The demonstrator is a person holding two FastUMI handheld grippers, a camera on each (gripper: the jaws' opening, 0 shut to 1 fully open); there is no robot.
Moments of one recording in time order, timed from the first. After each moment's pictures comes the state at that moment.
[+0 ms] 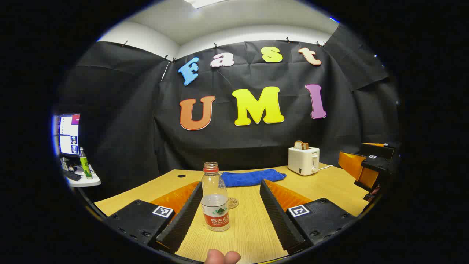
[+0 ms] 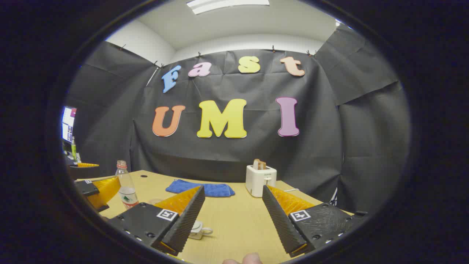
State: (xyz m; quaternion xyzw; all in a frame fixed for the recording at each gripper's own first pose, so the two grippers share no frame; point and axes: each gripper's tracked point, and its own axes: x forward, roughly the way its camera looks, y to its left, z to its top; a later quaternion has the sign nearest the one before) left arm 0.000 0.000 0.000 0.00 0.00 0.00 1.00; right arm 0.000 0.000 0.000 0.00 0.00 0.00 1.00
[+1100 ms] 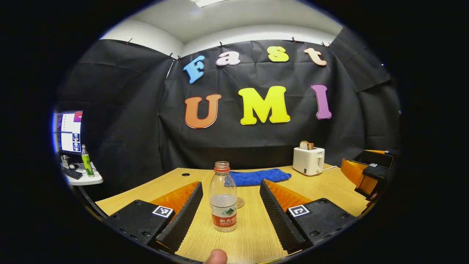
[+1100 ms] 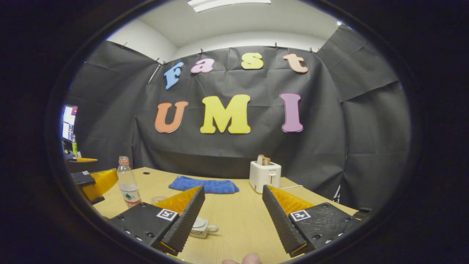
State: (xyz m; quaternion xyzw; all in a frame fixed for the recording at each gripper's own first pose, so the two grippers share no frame) left arm 0.002 0.014 -0.002 -0.01 0.01 0.01 1.00; right arm 0.004 0.015 -0.011 0.00 0.01 0.01 1.00
